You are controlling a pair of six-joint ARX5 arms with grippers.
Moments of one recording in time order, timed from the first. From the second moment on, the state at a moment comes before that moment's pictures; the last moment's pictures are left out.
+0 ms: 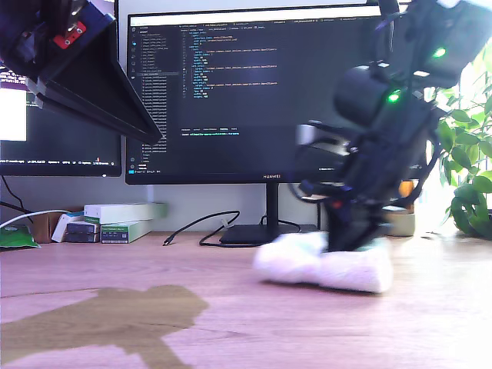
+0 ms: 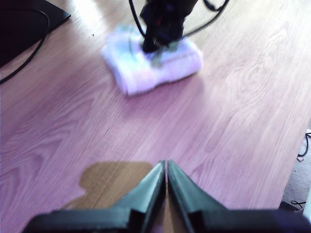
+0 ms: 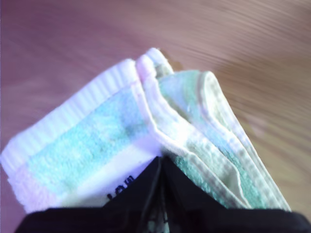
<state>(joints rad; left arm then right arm) -0.69 1.05 0.70 -0.35 0.25 0.16 0.34 1.79 1.08 -0.41 -0.05 0.10</state>
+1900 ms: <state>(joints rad) -0.69 1.05 0.70 -0.31 0.28 0.24 0.35 1.25 0.77 -0.80 0.25 0.70</state>
